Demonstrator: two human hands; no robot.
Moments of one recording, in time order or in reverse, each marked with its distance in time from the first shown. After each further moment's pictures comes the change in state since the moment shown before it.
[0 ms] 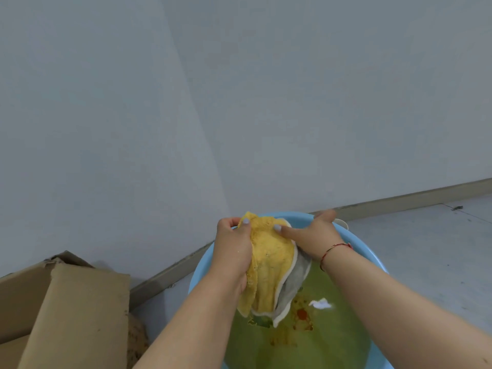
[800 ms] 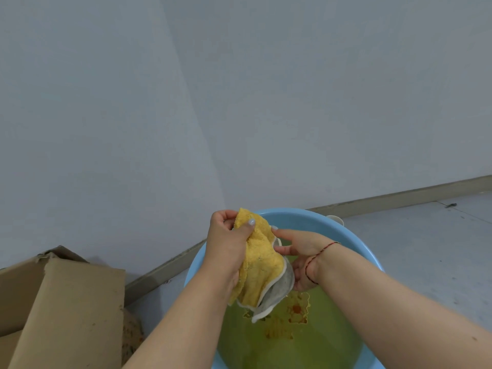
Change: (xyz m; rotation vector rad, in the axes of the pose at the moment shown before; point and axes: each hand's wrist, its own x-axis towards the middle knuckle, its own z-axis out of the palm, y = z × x) left_hand 0.005 -0.009 -0.006 -0.074 -0.053 0.152; right_hand -0.006 0.011 0.014 0.573 -0.499 0.541
